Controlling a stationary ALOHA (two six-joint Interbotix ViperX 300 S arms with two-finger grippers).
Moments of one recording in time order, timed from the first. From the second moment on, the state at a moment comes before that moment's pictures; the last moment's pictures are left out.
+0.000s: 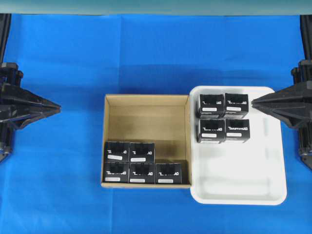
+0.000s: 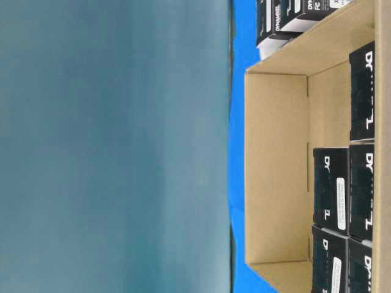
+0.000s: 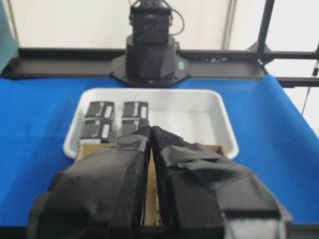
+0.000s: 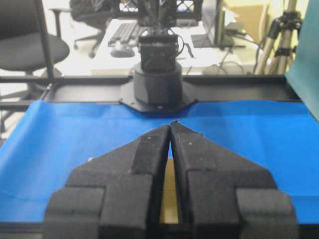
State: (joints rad) left arm 0.00 -0.97 1.17 0.00 -0.29 0.00; right arm 0.00 -0.96 1.17 0.00 -0.29 0.00
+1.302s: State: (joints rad) left arm 0.00 -0.96 1.05 0.01 0.00 -0.01; right arm 0.00 0.12 0.11 0.07 1.00 0.07
